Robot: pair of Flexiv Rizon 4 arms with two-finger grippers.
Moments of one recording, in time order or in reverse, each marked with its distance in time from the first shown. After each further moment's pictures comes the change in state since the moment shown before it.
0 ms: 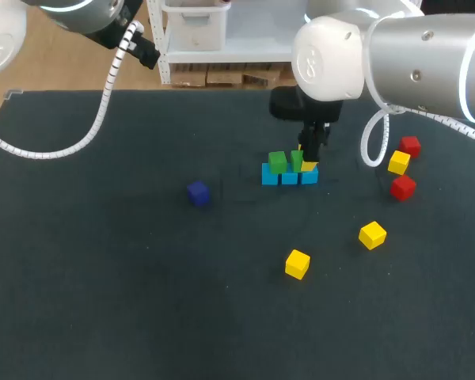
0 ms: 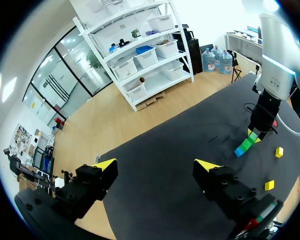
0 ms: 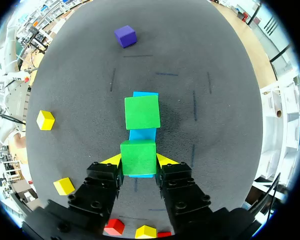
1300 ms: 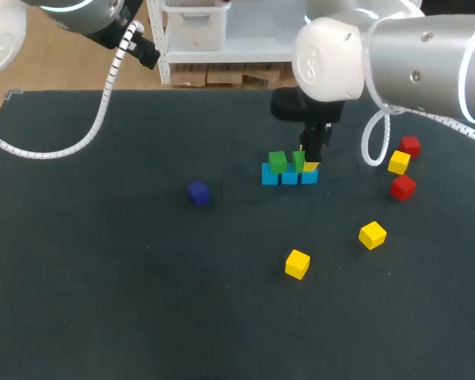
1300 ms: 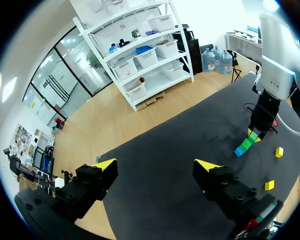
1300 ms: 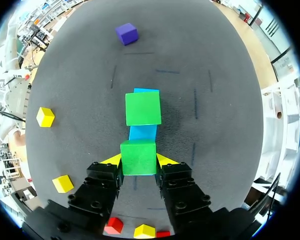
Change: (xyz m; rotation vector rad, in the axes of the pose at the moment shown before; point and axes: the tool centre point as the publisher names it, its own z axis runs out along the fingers) left arm 0.000 0.000 0.000 0.000 0.000 0.000; right arm 0.004 0.000 0.000 -0.001 0.010 -0.013
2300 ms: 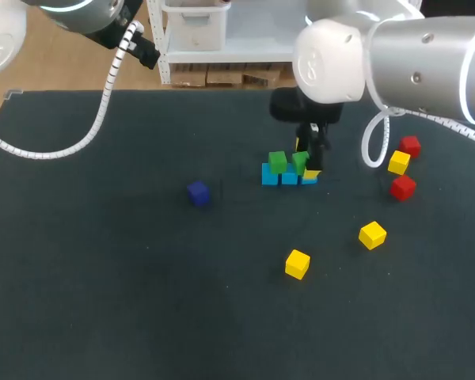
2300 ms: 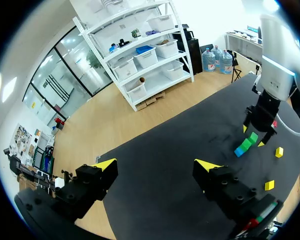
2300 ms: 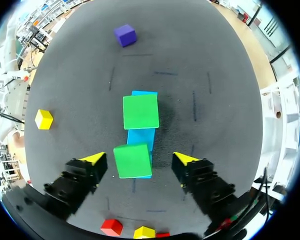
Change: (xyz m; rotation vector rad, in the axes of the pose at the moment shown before) left arm 0.000 0.000 0.000 0.000 0.000 0.000; right arm -0.003 -0.002 0.002 0.010 -0.014 0.008
